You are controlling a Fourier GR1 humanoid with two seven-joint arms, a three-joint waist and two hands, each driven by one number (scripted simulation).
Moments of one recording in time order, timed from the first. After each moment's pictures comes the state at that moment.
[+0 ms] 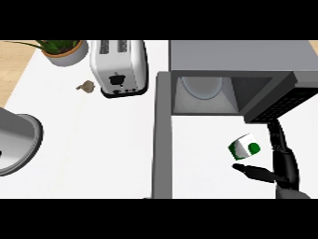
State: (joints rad) left arm 0.42 0.01 0.31 -2.15 0.28 -0.44 -0.09; right arm -0.11 -0.17 -0.17 -0.87 0.03 -0.08 -0.81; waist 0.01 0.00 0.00
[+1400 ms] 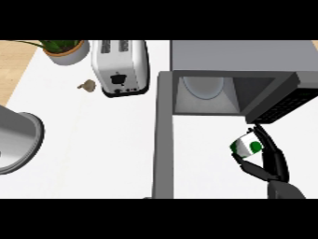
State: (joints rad) left arm 0.42 0.02 0.30 -2.16 0.29 -0.44 -0.08; right arm -0.37 -0.20 -0.28 -0.28 -0.01 0.09 -1.06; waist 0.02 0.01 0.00
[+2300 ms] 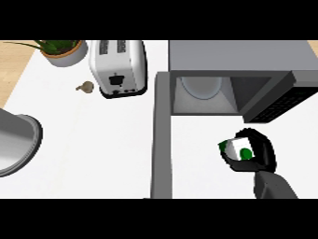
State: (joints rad) left arm 0.43 0.02 0.35 -2.12 0.31 -0.47 -0.11; right arm -0.36 -0.12 -0.24 -0.46 -0.09 0.23 -0.97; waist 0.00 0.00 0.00
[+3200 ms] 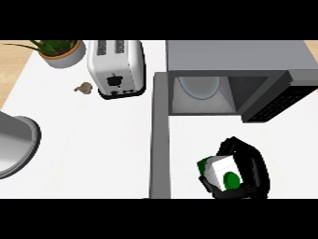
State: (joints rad) left arm 0.45 0.02 0.41 -2.09 0.35 -0.53 -0.13; right arm 0.09 -0.01 0.16 -1.46 -0.16 0.03 -0.48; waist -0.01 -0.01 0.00
